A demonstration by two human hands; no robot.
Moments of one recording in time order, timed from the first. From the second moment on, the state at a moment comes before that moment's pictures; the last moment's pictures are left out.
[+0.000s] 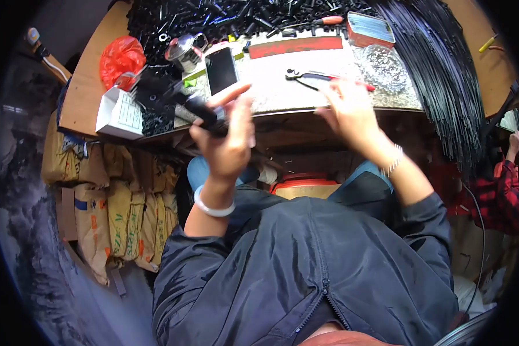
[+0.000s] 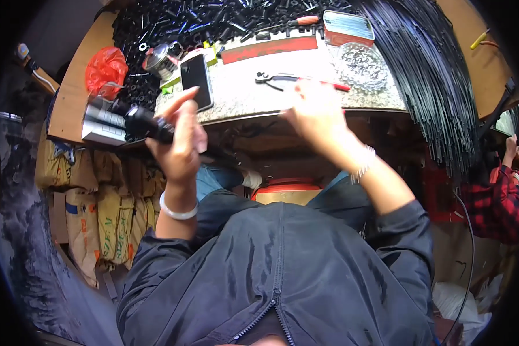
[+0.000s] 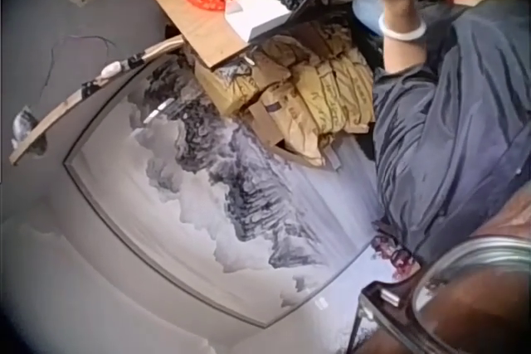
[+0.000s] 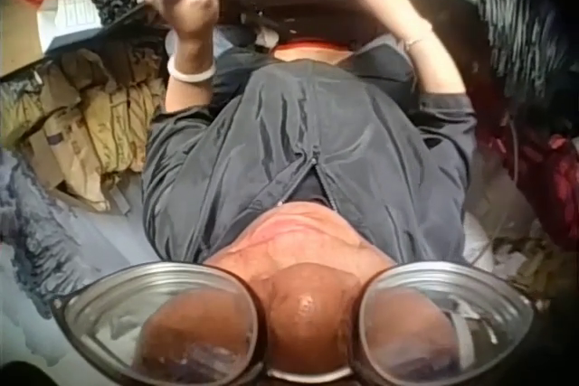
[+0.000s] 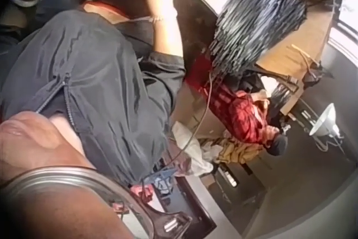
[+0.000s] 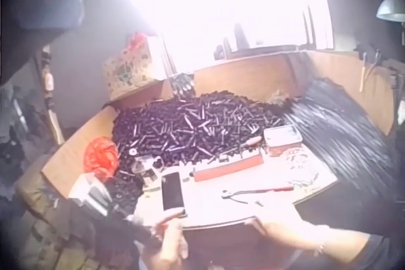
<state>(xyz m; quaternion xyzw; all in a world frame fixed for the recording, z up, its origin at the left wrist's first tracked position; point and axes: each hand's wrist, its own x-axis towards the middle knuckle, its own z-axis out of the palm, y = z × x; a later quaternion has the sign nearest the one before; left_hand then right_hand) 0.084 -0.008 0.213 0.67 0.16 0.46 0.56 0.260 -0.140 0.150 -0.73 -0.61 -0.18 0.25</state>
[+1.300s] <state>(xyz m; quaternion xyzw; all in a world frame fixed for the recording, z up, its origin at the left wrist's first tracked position) 0.071 -0.012 0.193 0.75 0.03 0.16 0.64 0.225 -0.180 0.225 -0.35 -0.44 0.32 0.76</state>
